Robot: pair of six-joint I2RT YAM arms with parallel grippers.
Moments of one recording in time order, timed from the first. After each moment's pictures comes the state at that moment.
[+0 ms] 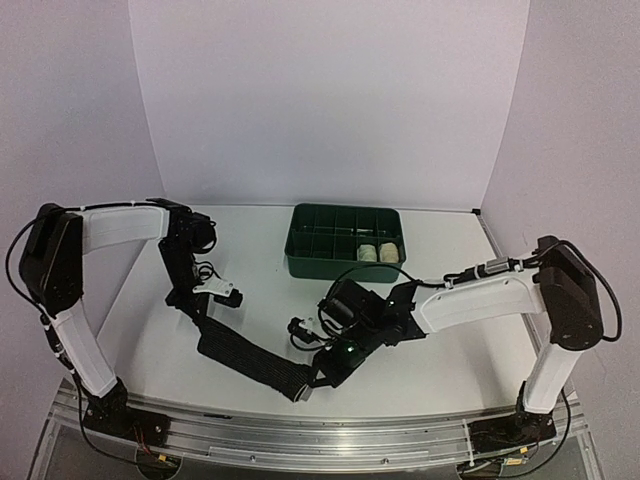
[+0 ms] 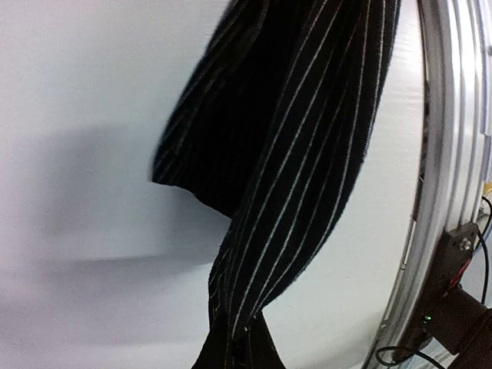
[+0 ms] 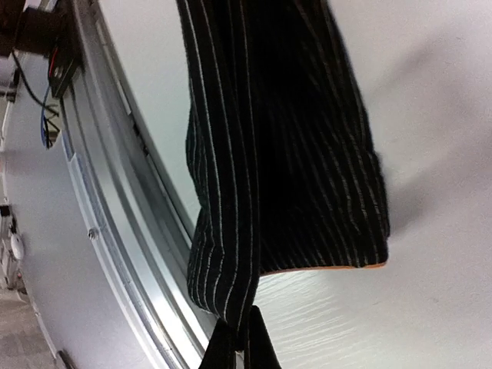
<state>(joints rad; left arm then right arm) -0.44 1.72 1.24 -1.21 0.24 1.24 1.14 1.82 1.13 -0.35 -0.42 0.35</state>
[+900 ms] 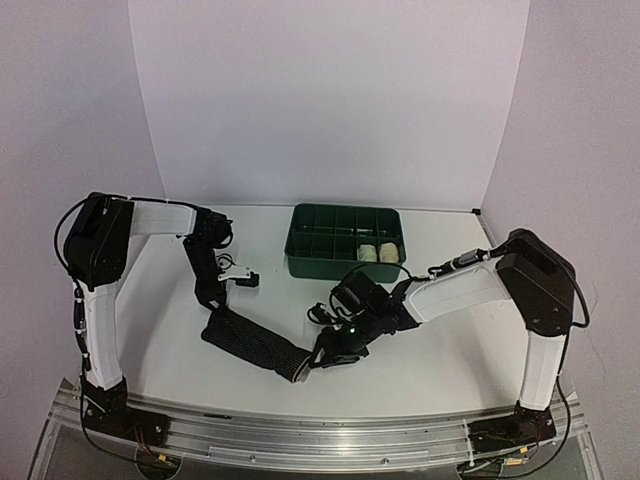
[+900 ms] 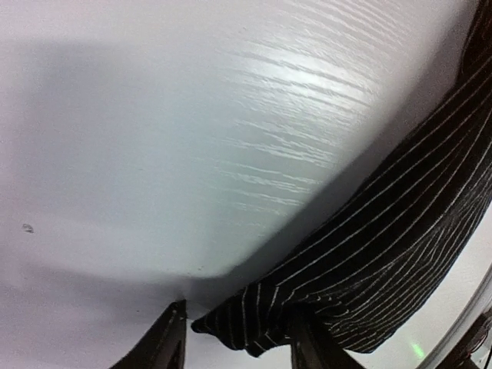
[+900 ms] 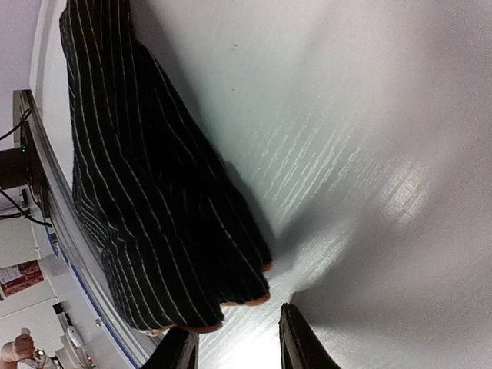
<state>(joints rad) -0.39 2.07 1.47 -1.02 0.21 0.97 0.96 1.96 1.09 -0.16 -0.47 0.66</state>
